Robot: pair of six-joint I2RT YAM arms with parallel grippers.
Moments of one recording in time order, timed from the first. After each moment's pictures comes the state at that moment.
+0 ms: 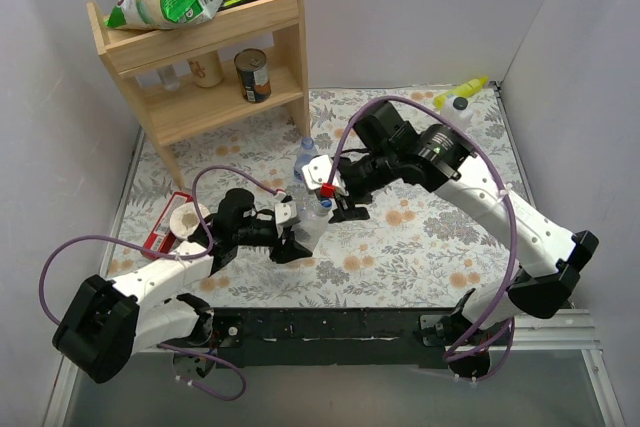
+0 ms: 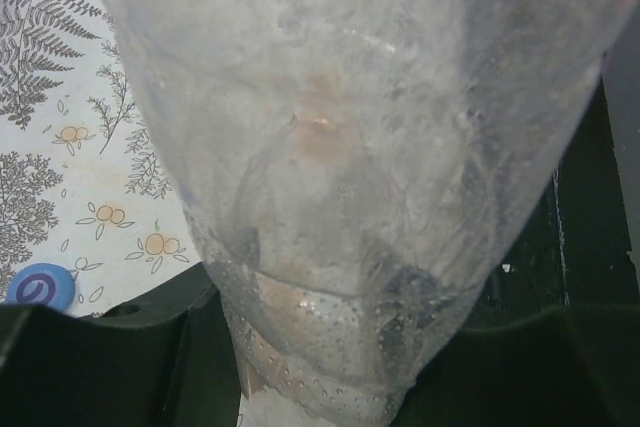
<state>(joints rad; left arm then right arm) -0.57 1.09 0.41 0.20 0.85 0.23 0.92 1.46 1.76 -1.13 -0.63 -0.92</state>
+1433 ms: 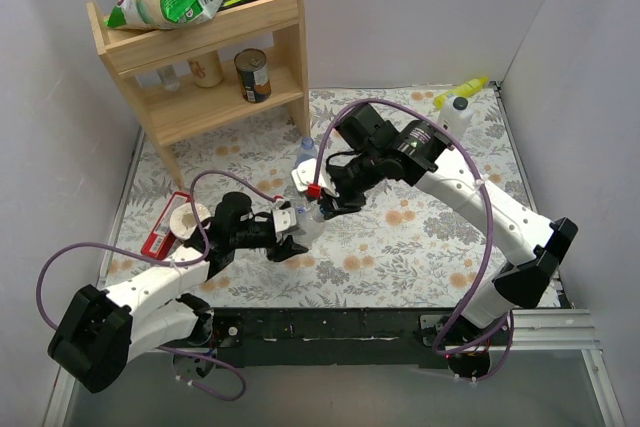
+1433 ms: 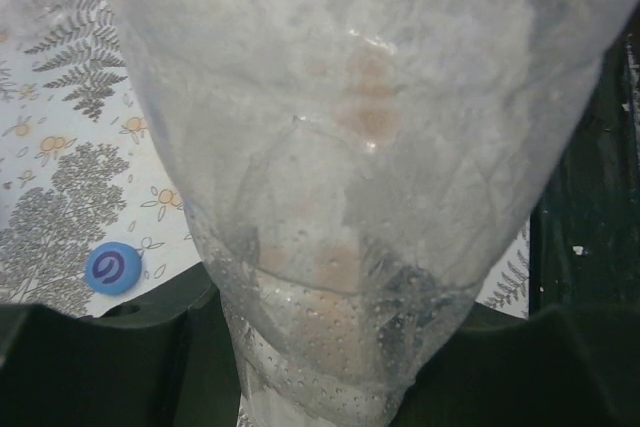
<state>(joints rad) -0.57 1.04 0.41 0.15 0.76 0.38 0.92 1.55 1.77 -1.20 -0.62 -0.96</state>
